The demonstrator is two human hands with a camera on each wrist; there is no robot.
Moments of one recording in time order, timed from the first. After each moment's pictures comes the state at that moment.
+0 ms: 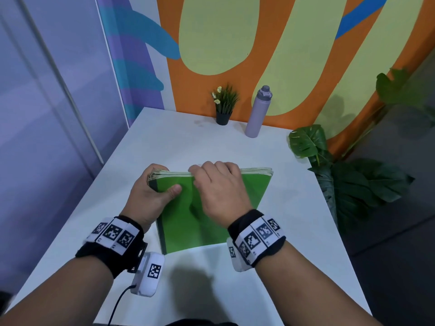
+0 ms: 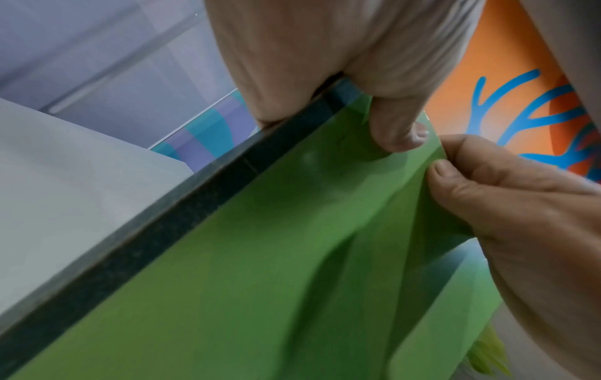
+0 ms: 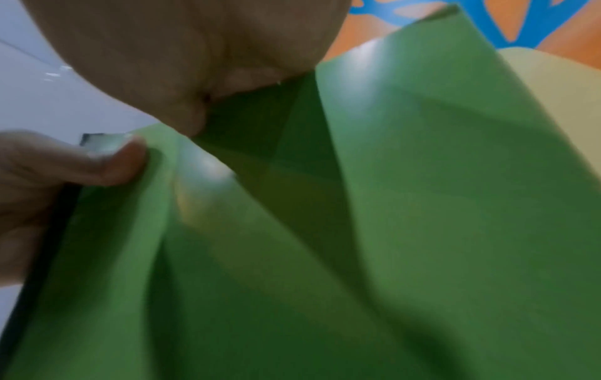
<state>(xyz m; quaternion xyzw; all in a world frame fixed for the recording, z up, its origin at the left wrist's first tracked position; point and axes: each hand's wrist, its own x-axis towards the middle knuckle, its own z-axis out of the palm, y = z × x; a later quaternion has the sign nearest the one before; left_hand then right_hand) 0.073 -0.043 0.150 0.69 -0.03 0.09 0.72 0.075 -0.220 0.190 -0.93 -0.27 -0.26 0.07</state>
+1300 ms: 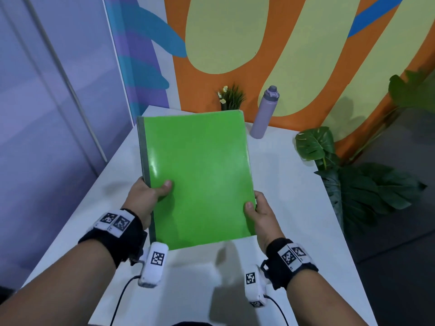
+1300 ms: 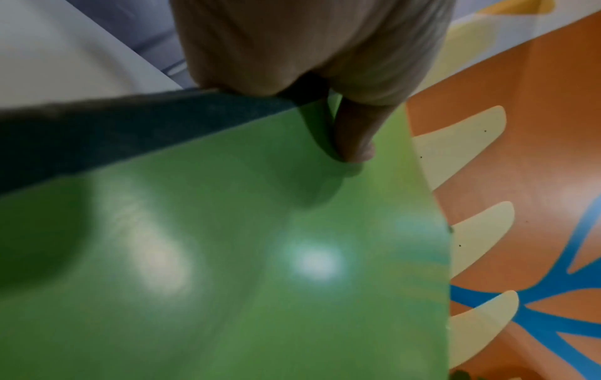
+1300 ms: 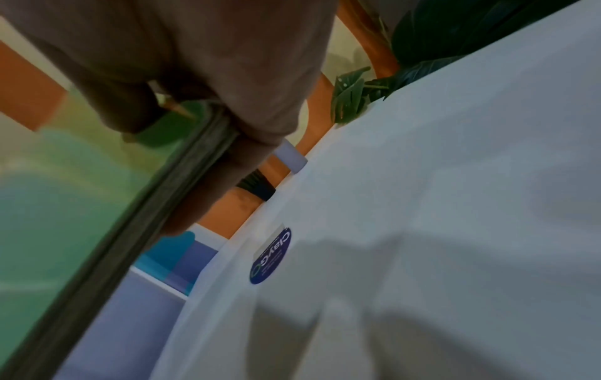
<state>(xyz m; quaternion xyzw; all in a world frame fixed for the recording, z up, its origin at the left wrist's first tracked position) 0.106 -0.022 0.123 0.65 0.20 -0.02 0.74 0.082 -0.306 0.094 -0.73 0.06 0.04 0.68</state>
